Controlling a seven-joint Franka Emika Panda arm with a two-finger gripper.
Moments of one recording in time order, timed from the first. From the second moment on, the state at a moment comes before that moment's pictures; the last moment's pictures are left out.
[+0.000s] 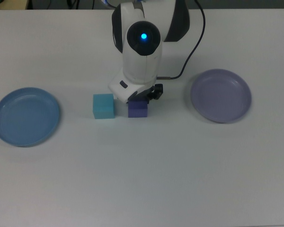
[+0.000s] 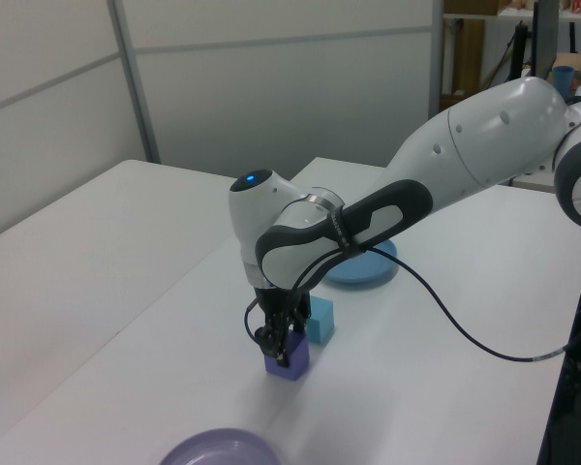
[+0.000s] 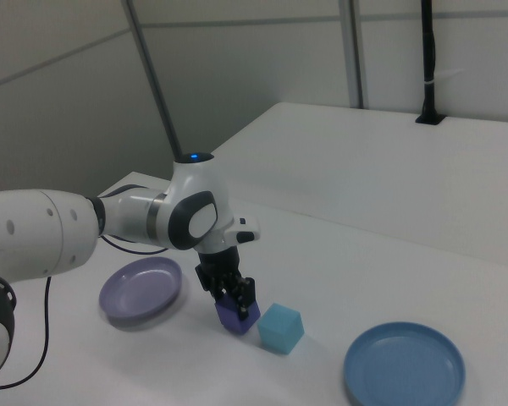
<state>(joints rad) 0.07 0.41 0.13 -1.73 -0.09 2.05 0.18</state>
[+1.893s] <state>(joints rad) 0.41 0.35 0.19 -1.60 -0.18 1.99 0.34</state>
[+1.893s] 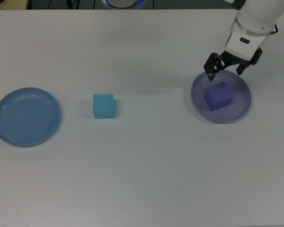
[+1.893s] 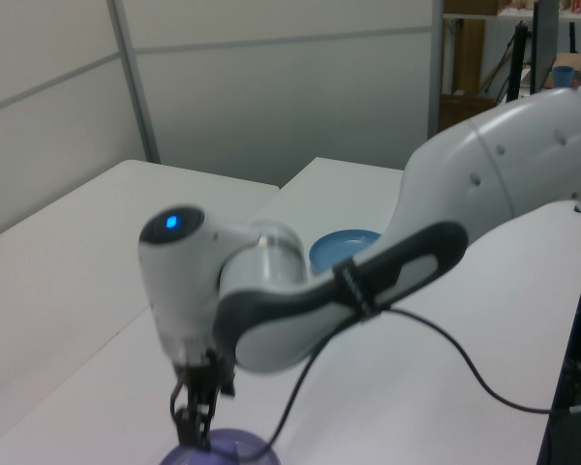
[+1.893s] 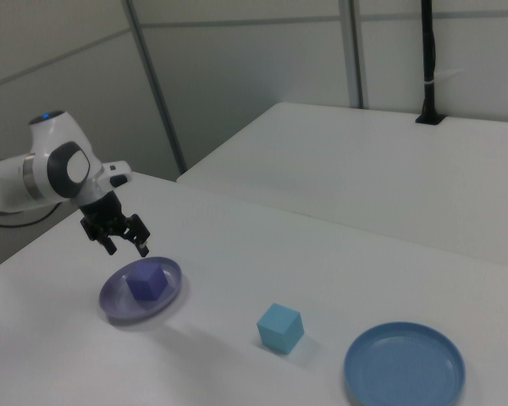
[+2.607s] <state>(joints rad) 0.04 0.31 0.02 -1.68 -0.18 1.93 -0.02</state>
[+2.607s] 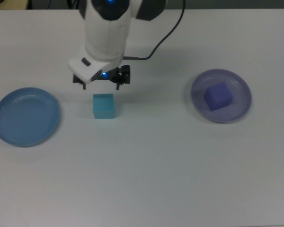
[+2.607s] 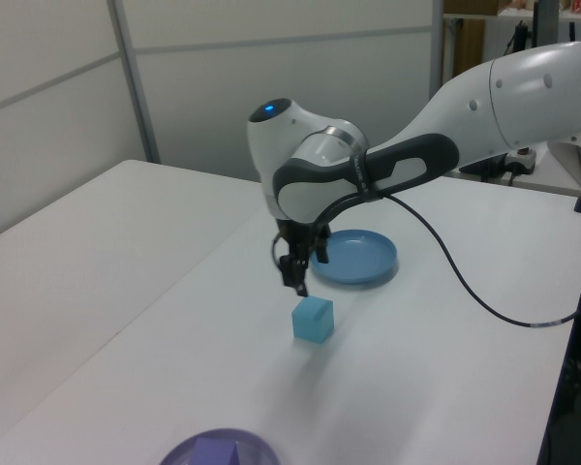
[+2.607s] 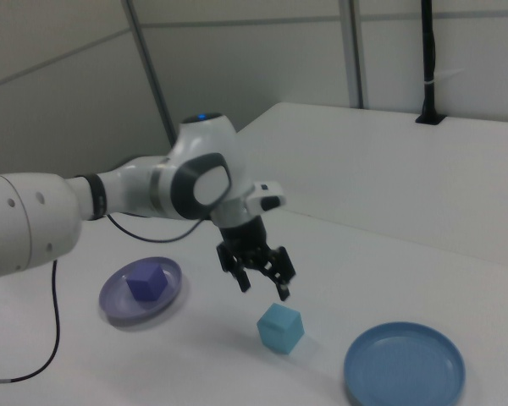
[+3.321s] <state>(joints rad) -0.01 0.36 0.02 -1.72 -0.01 1.98 -0.31</state>
